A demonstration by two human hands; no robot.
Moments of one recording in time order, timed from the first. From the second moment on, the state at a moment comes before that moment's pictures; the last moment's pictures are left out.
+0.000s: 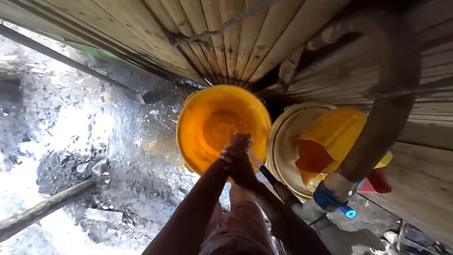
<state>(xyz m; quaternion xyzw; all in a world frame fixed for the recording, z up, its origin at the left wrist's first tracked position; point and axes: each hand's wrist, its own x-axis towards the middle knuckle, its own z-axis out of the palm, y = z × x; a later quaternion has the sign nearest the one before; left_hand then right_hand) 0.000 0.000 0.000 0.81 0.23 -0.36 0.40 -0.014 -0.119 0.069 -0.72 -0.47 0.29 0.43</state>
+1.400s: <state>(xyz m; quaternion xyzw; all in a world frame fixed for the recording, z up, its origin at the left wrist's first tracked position) -0.222 0.135 0.028 0.70 0.52 -0.17 0.46 -0.060 -0.186 -0.005 -0.92 0.19 0.26 0.24</state>
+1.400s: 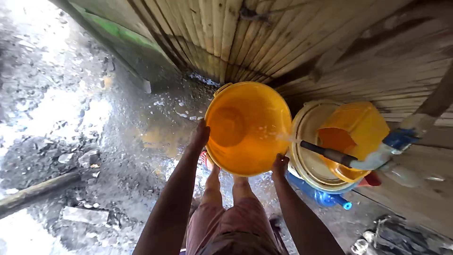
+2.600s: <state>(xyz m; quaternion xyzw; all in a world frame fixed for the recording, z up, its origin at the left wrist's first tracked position) -0.198 0.195 0.067 0.73 0.55 -0.10 0.40 -0.059 -0.163 0.020 -0.81 0.17 0.36 0.44</state>
